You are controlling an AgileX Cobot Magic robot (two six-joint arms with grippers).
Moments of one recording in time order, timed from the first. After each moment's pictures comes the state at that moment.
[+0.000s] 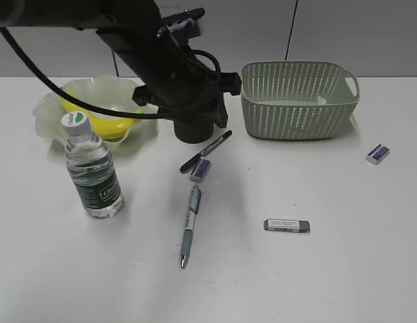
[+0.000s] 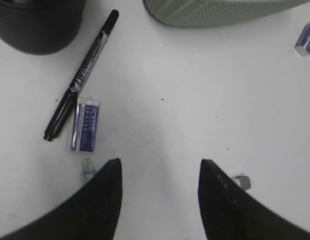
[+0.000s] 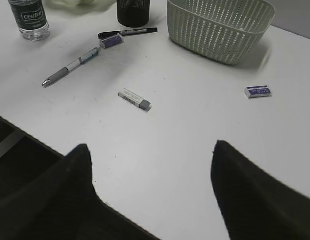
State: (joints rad) left arm -0.64 1.96 -1.54 -0.26 0.72 -0.30; right arm 0.60 -0.01 -0.51 -0.05 1.04 -0.02
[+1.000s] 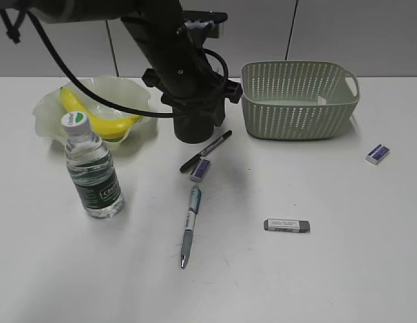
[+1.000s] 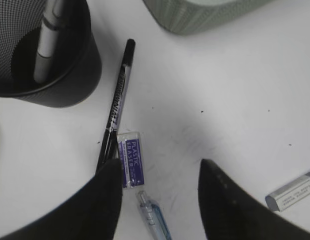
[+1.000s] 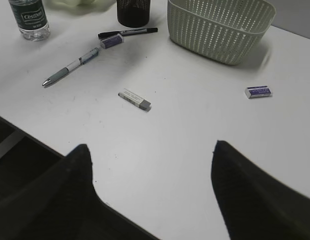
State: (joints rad) left arm -0.64 2.10 -1.77 -0.10 0.87 -0.12; right arm 0.60 -0.01 -0.51 -0.05 1.04 -0.02
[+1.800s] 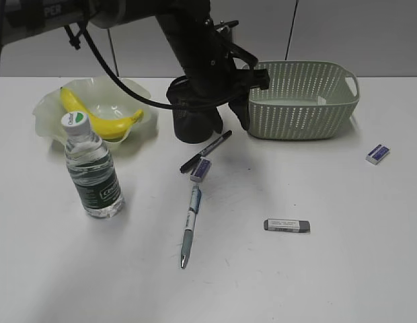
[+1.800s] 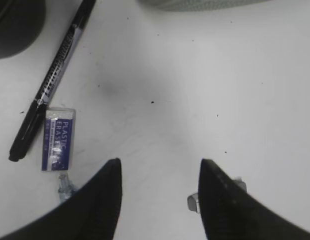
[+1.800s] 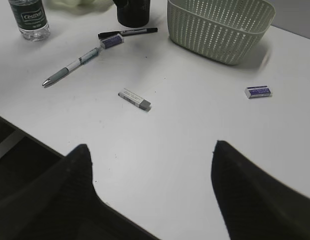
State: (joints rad) left arm -0.64 2.31 -2.13 -0.26 1.16 -0.36; right arm 0.60 -0.01 -0.51 -0.05 1.04 -0.02
